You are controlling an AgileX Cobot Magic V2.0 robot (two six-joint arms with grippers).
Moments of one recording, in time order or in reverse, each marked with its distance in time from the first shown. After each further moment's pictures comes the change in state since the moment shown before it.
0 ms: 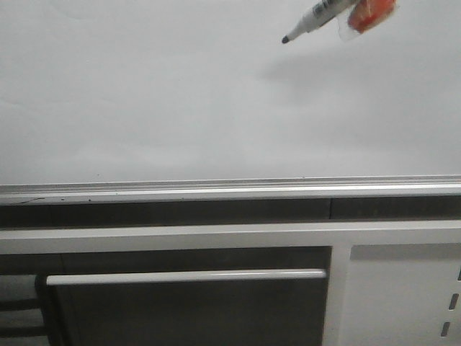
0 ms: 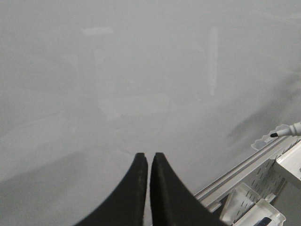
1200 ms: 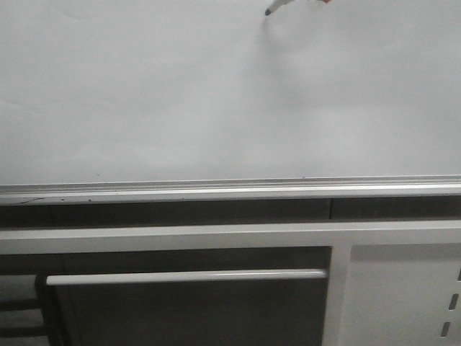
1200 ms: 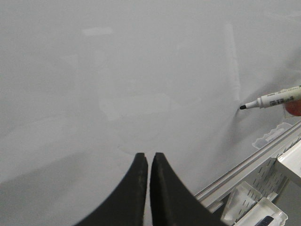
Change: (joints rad) left arm 0.000 0.000 0.000 0.000 0.000 0.012; right arm 0.038 0.198 -0.079 -0.097 -0.154 -0.004
